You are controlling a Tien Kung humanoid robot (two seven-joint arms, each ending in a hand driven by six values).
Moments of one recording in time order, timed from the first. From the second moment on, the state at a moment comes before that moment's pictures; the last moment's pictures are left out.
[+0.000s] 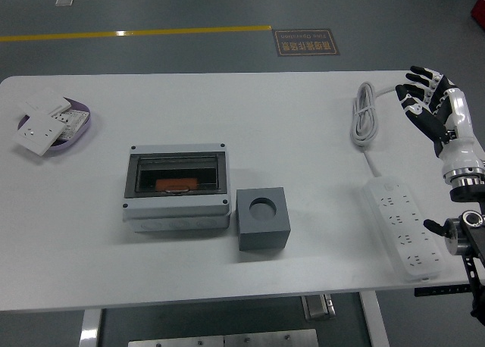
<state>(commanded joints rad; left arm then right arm) 0.05 0.09 -1.53 -0.18 1.66 0.03 0.29 0.11 -0.24 1.50 1.41 -1.34 -0.19 0.23</state>
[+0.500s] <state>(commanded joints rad) 0.06 0.08 -1.53 -0.18 1.66 0.03 0.29 0.13 -0.29 1.47 1.45 -1.40 -0.21 0.20</state>
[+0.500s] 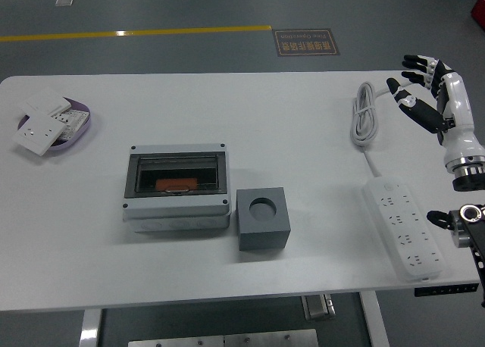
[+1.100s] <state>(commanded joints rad) 0.06 0.09 -1.52 -0.18 1.65 0.03 0.28 0.14 -0.28 1.47 1.47 -1.31 -0.21 0.21</state>
